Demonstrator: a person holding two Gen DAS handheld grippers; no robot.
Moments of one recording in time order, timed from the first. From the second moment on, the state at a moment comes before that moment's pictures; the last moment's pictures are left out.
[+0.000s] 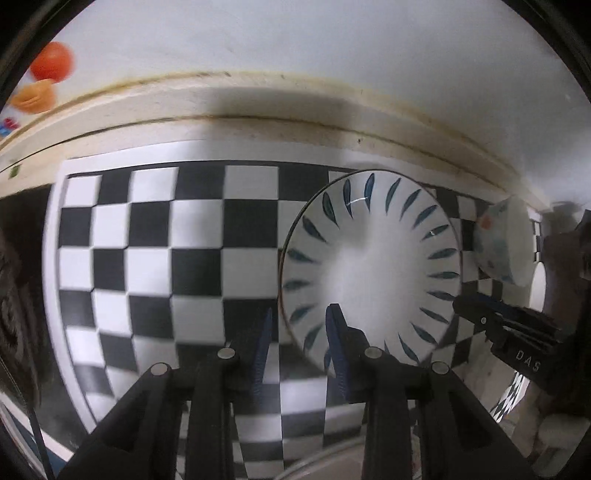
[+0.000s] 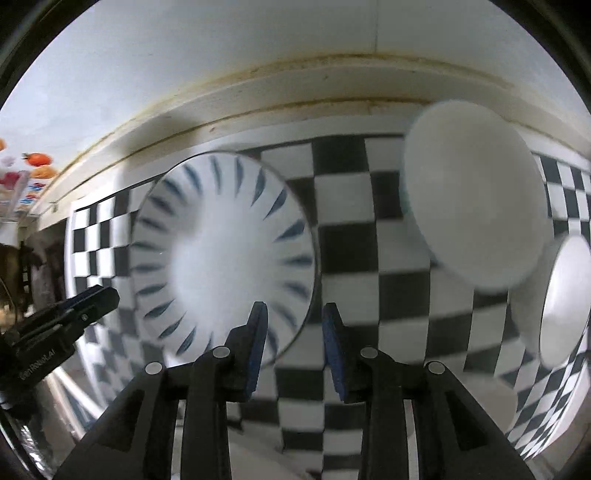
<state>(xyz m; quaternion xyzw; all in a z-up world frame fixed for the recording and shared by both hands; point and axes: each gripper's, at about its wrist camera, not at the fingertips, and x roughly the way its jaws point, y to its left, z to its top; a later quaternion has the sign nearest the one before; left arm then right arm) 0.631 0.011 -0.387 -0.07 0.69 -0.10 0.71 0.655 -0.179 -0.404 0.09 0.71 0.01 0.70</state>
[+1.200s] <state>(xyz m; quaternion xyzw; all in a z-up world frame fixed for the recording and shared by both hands) 0.608 0.029 -0.379 -0.07 0.67 -0.14 0.72 0.651 -0.191 -0.410 0.10 0.72 0.06 0.69</state>
